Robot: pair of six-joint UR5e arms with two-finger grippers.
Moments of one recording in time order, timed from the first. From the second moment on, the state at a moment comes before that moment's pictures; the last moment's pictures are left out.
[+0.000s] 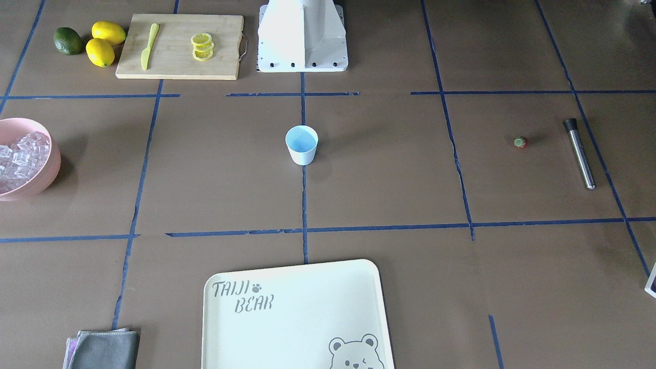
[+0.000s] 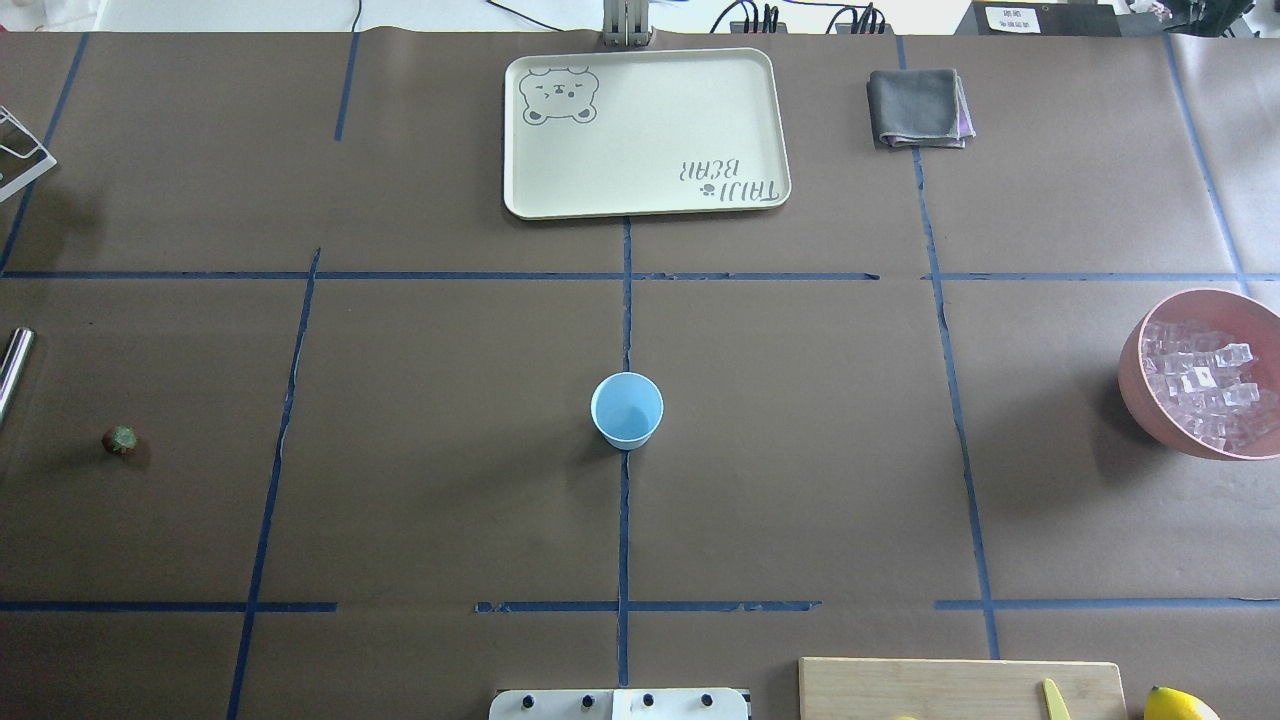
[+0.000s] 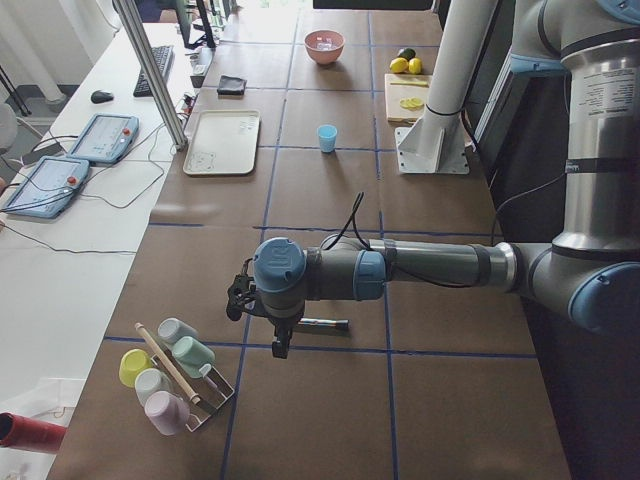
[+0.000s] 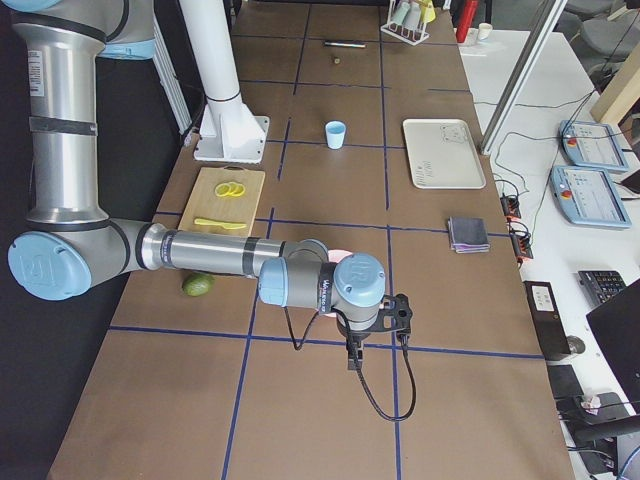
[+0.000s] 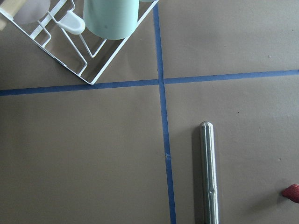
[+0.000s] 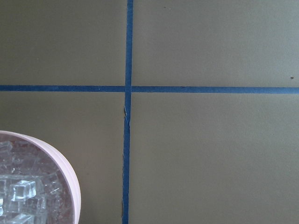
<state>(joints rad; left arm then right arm) -1.65 -1.50 -1.69 -1.52 -2.44 0.14 1.66 -1.62 1.59 -1.55 2.37 -0.07</state>
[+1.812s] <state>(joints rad) -1.66 -1.48 -1.73 -1.52 -2.44 0.14 1.59 -1.59 1.66 -1.54 2.37 0.00</state>
